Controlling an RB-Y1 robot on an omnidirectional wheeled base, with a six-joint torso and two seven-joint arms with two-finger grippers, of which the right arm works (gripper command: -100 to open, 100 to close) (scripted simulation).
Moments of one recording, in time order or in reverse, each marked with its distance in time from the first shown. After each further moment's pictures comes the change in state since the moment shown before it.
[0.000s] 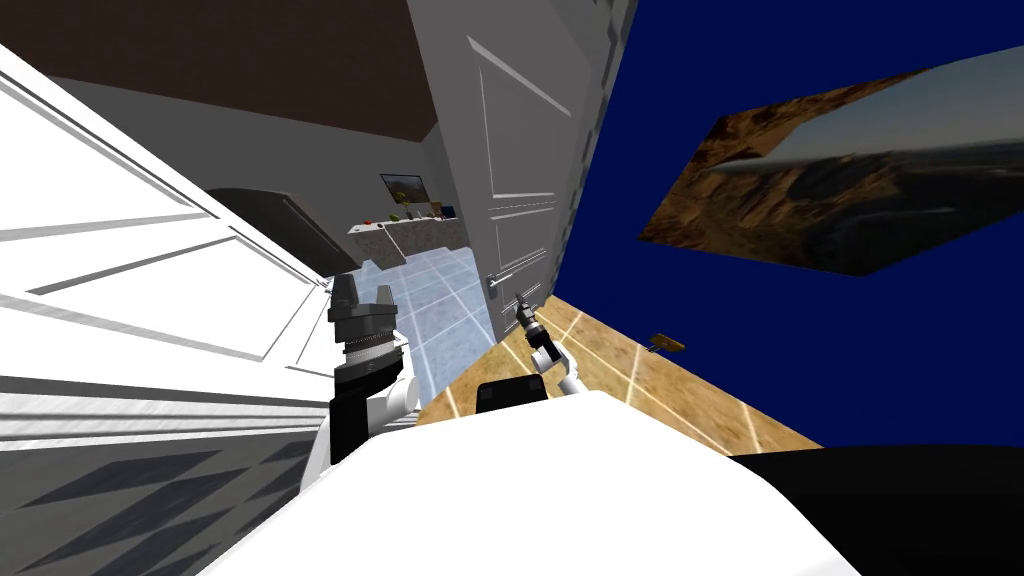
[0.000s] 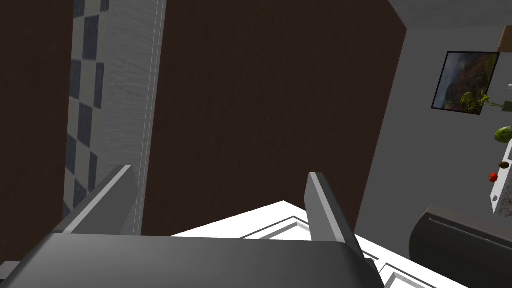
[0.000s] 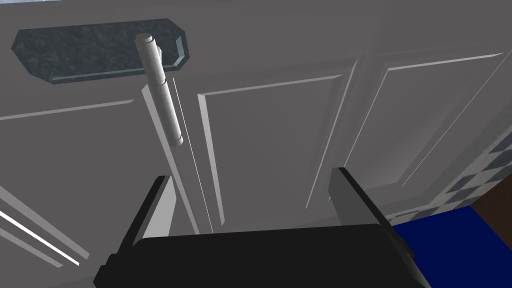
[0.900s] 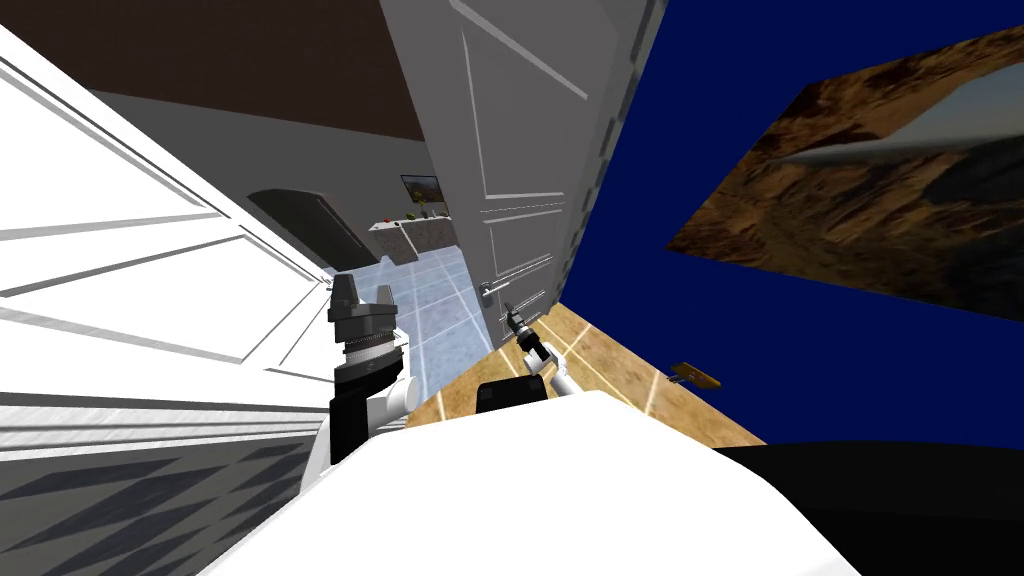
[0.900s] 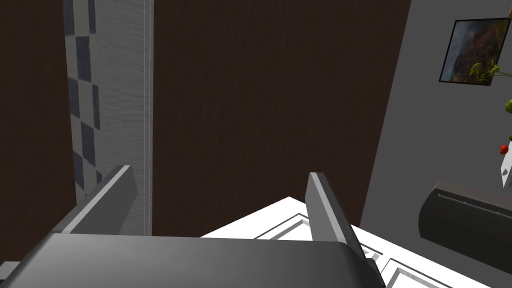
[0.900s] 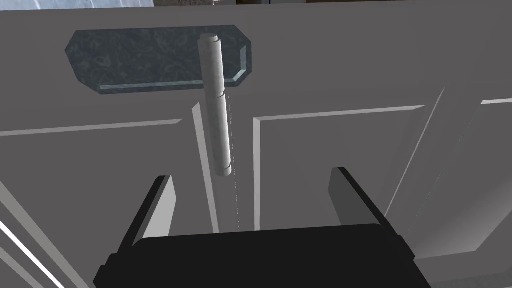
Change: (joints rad) arm -0.088 0.020 0.080 0.179 0.015 0.022 0.019
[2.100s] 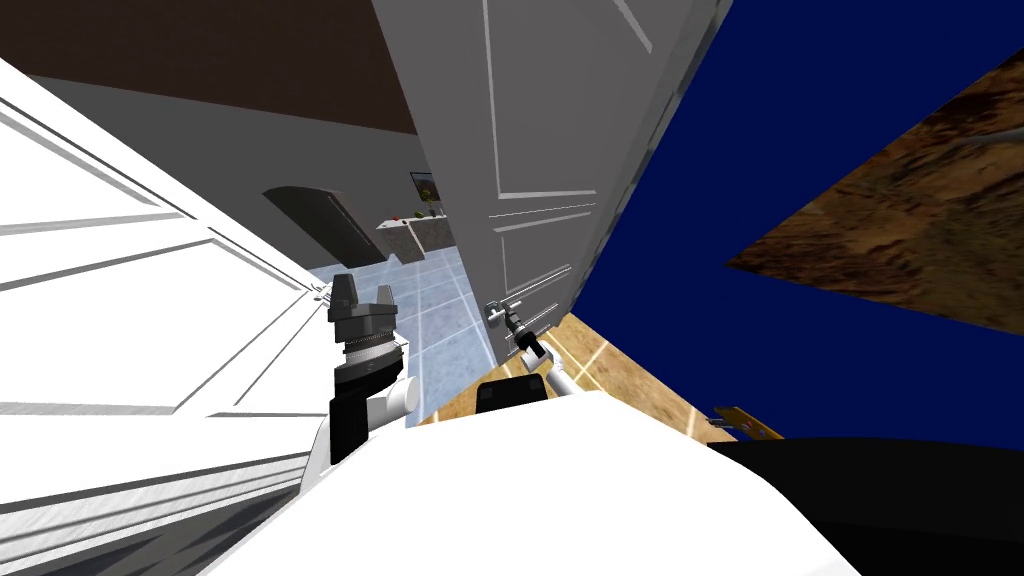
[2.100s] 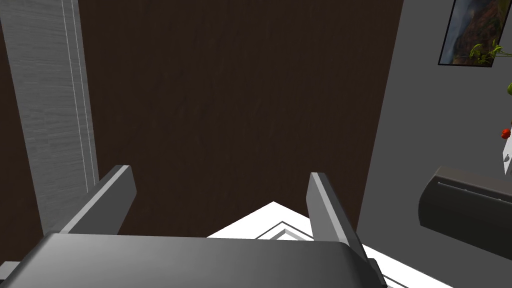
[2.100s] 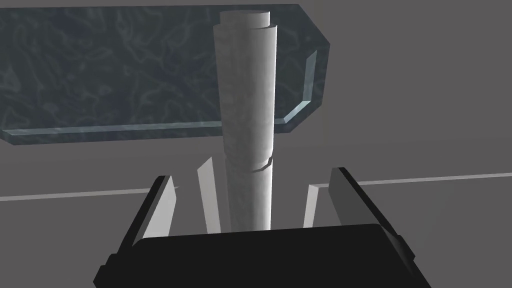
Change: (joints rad) arm -0.064 0.027 -0.005 0.109 0.001 0.001 0.008
